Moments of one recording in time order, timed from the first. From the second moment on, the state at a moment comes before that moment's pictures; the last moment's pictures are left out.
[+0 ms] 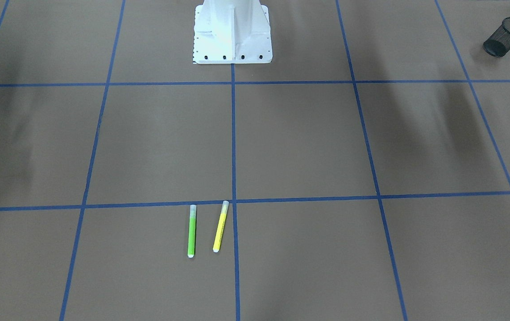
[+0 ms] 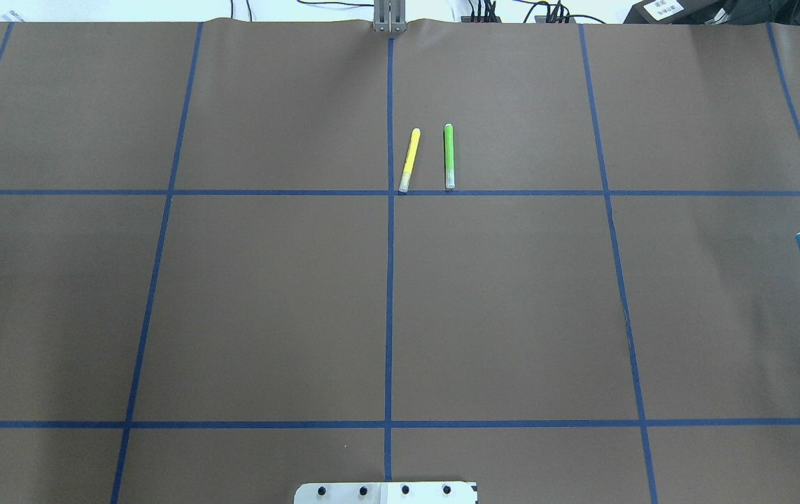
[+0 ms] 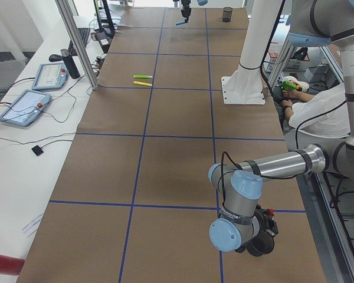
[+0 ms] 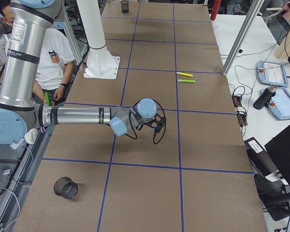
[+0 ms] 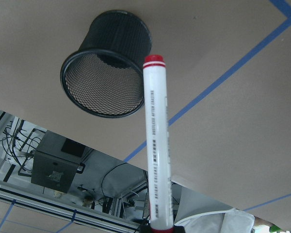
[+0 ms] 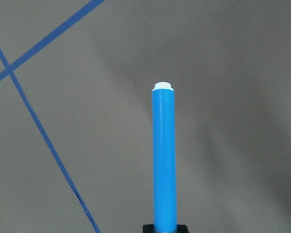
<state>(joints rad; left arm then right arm) -1.79 -1.25 -1.69 -0.42 -2.21 0.45 1.25 -1.82 1.80 -1.03 2.66 1.07</state>
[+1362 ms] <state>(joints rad) -1.80 -1.25 -1.45 -0.52 -2.22 0.50 1.25 -1.82 1.79 -1.03 2.66 1.07</state>
